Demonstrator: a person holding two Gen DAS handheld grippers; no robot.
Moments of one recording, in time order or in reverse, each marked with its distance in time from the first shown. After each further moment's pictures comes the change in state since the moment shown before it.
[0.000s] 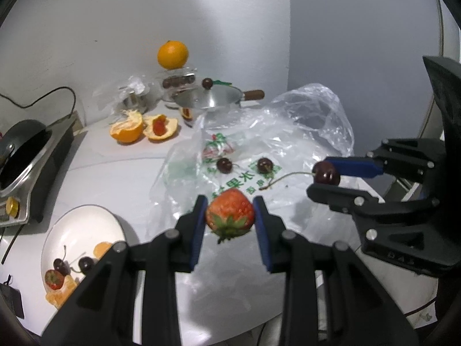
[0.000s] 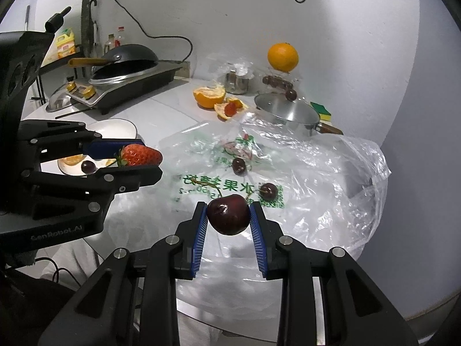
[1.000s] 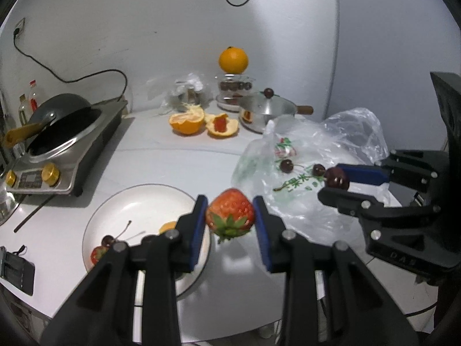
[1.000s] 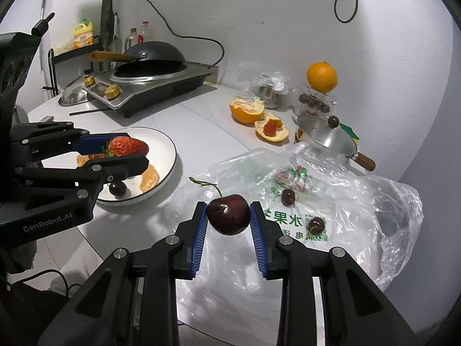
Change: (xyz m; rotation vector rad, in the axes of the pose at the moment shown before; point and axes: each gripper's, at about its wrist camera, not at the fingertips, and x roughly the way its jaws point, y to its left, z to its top) left arm -0.045 0.091 -0.032 -0.141 -0.057 0.106; right arm 0.020 0.074 0.040 -0.084 -0.012 0.034
